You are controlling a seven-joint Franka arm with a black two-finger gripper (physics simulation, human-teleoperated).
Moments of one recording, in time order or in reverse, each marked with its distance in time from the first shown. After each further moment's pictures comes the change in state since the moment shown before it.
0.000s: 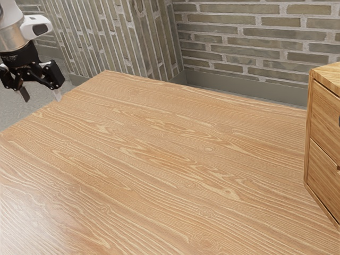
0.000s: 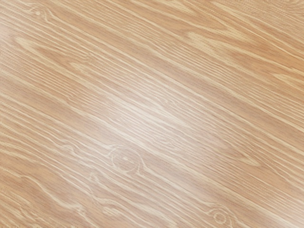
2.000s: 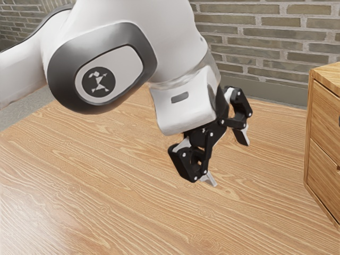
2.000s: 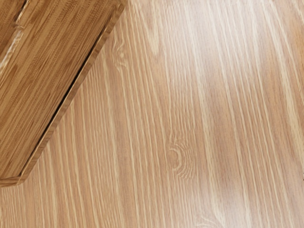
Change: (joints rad) arm -0.142 -0.044 -0.693 -0.198 -0.107 0.287 1.297
